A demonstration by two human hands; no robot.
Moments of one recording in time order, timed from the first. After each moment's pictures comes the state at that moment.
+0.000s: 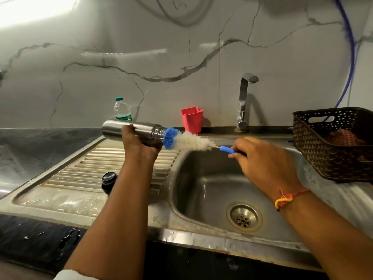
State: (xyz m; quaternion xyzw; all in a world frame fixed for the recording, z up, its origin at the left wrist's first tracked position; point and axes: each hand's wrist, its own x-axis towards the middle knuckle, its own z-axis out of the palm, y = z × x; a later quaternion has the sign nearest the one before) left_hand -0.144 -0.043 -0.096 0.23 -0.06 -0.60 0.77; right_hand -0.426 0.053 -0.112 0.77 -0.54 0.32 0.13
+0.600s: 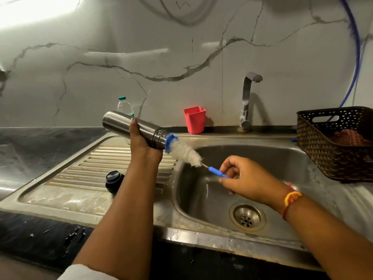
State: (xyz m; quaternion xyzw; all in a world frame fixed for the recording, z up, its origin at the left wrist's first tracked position) left_hand -0.148 -0.041 -0.102 0.23 -0.09 -0.58 0.77; right_hand -0.405 0.062 -0.125 0.71 -0.54 0.31 -0.33
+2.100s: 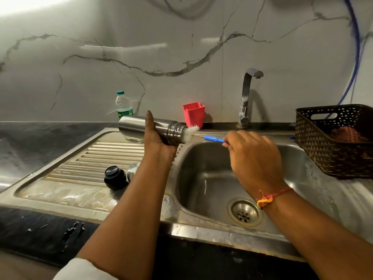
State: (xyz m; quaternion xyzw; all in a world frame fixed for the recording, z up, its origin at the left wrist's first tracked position) left_hand -0.184 -0.031 -0.099 0.23 -0.11 -0.63 0.74; right_hand -0.396 0.057 -0.117 0.74 -0.51 0.35 0.26
